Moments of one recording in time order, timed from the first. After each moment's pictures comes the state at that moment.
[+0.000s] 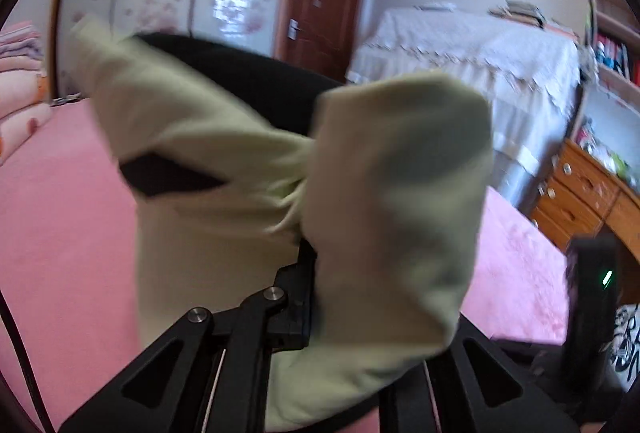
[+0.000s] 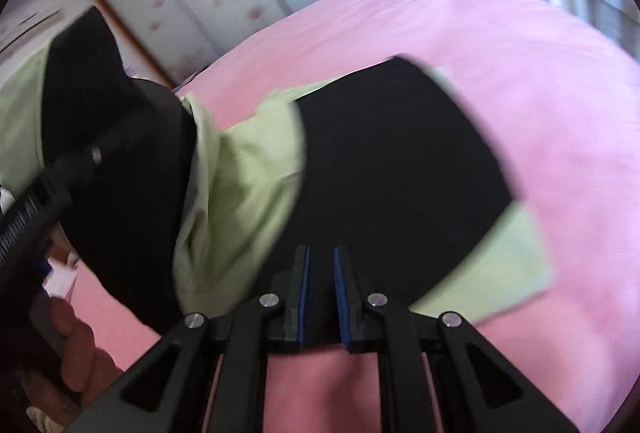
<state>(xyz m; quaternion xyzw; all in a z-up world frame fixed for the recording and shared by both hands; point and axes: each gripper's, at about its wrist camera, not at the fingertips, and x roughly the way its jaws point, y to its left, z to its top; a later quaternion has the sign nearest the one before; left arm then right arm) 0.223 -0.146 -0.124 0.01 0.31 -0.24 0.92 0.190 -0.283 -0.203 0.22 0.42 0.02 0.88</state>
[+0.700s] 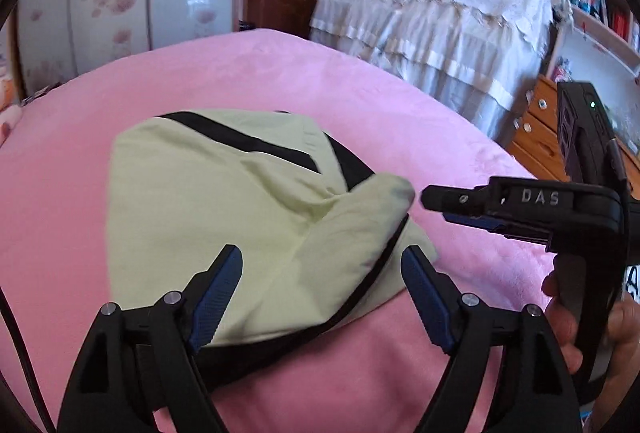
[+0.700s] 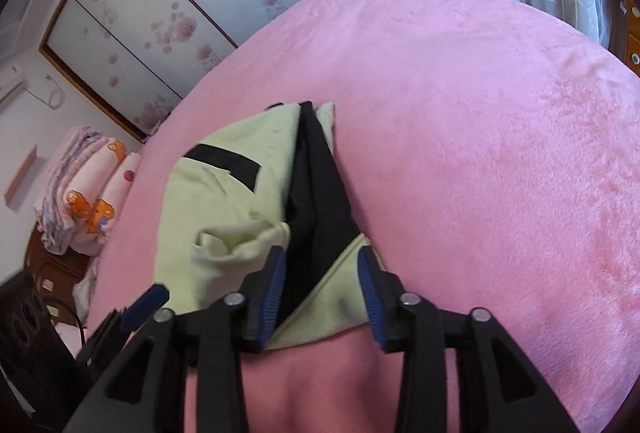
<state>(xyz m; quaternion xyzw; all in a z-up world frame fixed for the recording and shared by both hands) 0.183 -0.166 -0.129 0.05 0.37 -0.27 0.89 0.171 -0.359 -0.183 0.31 0.41 0.00 0.86</state>
